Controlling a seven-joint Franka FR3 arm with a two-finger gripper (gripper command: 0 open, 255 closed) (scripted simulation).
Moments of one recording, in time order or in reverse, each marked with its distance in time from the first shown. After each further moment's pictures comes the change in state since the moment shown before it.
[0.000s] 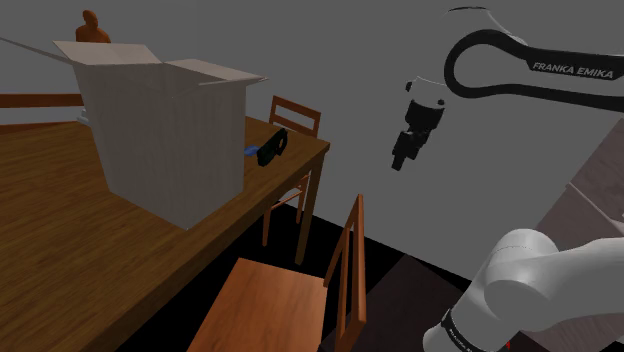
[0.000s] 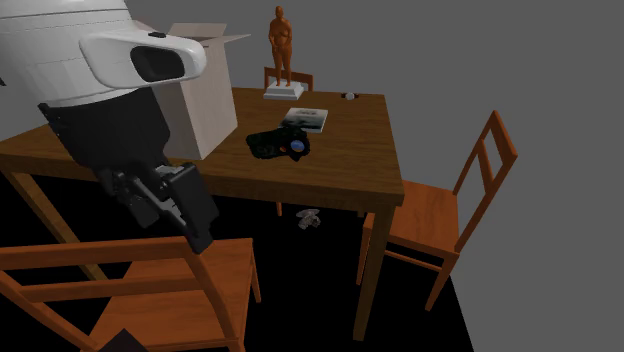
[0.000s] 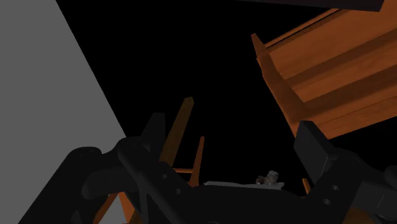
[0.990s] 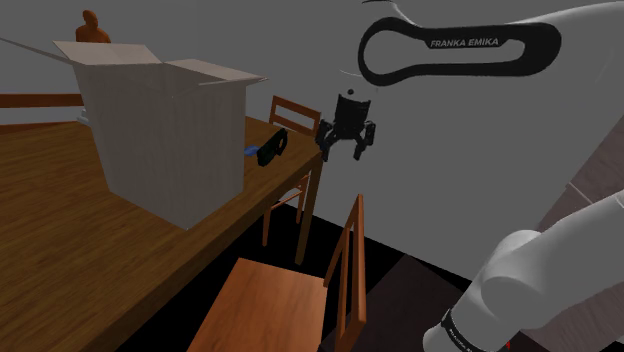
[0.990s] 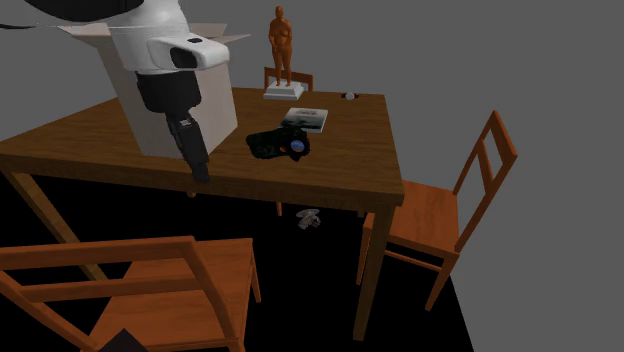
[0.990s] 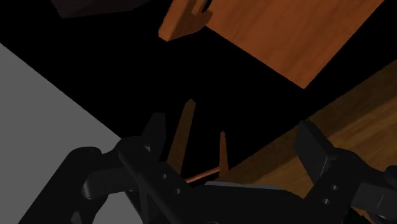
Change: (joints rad) arm -0.055 0.423 0.253 0.285 0.159 0.097 0.644
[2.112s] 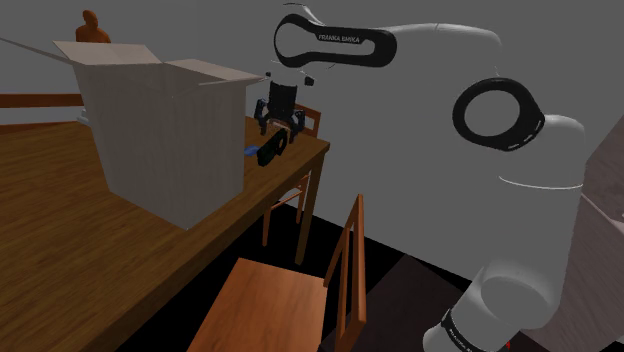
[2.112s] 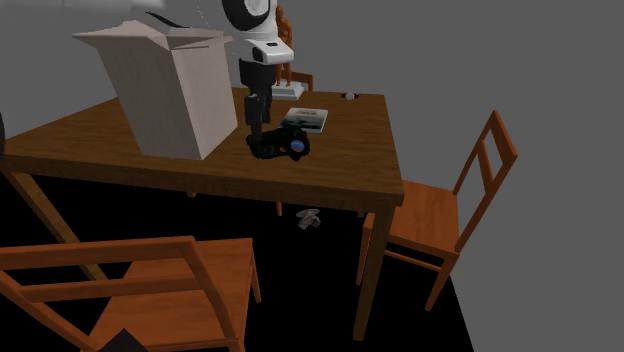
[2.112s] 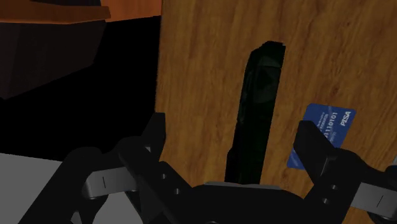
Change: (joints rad) arm 0.006 0.737 0.052 0.811 -0.074 -0.088 0.722
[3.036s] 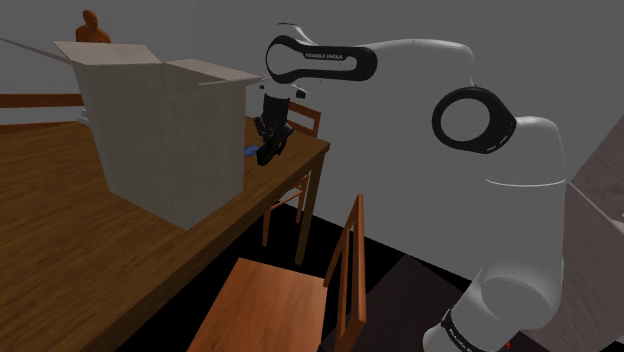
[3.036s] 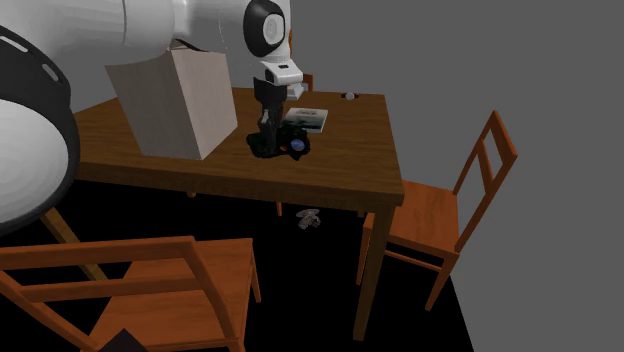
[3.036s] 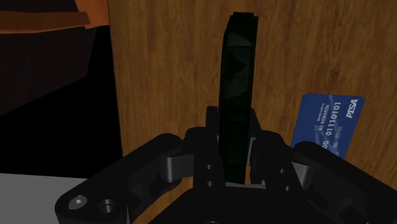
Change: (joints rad) arm 0.009 0.107 -0.018 0.053 -0.006 0.056 0.078
